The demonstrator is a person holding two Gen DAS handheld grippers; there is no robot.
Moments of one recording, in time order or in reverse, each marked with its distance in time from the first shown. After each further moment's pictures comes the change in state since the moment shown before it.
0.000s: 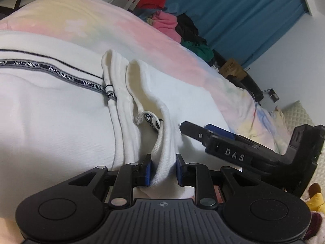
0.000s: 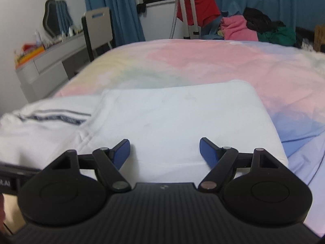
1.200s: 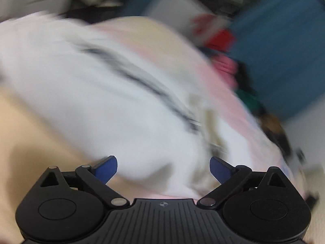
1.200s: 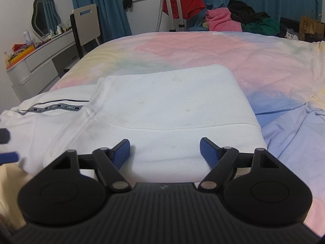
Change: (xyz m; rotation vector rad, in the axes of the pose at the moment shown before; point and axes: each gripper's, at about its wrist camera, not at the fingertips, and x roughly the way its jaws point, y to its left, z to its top) left arm -0.132 0.055 -0.033 -0.395 -0.181 0.263; right arm -0.039 0.005 -0.018 0.074 0.041 -0.076
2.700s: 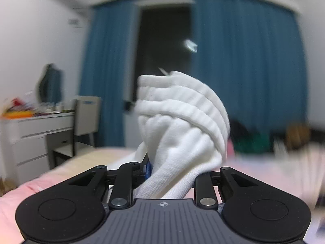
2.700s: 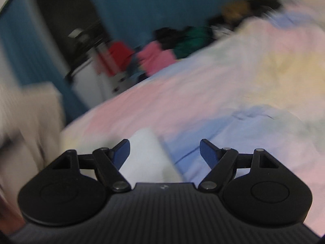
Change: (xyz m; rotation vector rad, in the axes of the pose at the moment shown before) left arm 0.125 -0.362 -0.177 0.741 -0.708 0.175; right arm -0.070 -0.142 0.021 0.578 -0.273 -0.134
